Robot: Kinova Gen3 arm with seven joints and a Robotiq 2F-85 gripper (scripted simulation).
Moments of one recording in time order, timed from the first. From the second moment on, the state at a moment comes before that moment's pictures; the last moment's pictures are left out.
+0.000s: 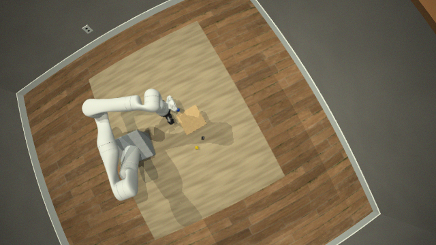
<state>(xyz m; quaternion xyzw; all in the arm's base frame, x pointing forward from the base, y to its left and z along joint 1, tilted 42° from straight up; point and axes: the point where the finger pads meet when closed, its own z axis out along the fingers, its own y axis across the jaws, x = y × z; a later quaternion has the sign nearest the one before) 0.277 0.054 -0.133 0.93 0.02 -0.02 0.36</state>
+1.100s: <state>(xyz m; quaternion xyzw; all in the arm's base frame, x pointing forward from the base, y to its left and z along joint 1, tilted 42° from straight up) 0.275 0.058 -0.136 0.93 0.03 -0.02 0.36</state>
